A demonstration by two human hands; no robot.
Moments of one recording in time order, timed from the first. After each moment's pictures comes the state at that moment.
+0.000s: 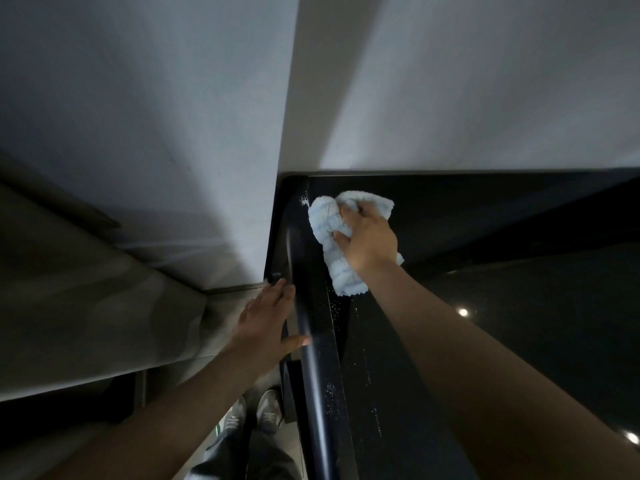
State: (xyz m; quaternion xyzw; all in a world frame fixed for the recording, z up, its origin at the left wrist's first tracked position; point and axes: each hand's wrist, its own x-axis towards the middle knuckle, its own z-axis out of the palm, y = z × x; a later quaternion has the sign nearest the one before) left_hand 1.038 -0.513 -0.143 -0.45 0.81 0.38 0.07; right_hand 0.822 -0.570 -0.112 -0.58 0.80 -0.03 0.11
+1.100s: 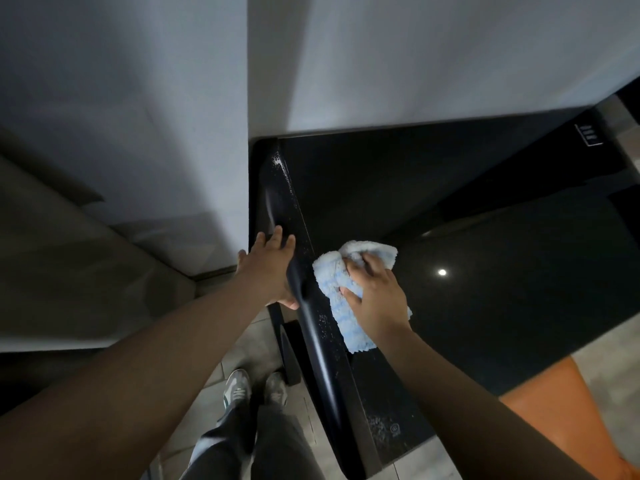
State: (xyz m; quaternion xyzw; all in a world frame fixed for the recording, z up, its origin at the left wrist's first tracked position) left_hand 1.021 -0.518 -0.112 -0.38 0.85 0.28 0.22; right_hand 0.861 -0.373 -0.113 -0.53 0.84 -0.02 0.14
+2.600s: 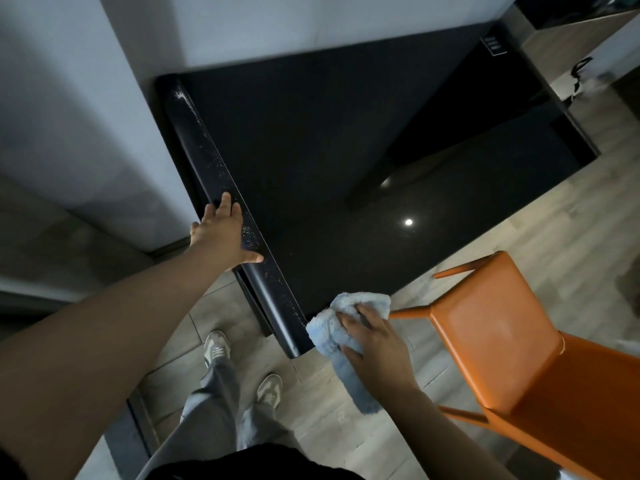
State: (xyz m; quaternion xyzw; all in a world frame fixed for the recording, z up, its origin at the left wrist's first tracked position) left_hand 1.008 -0.402 -0.102 -0.39 0.87 0.20 0.22; right_hand 0.902 -0.096 -0.094 -0.47 0.86 -0.02 0.20
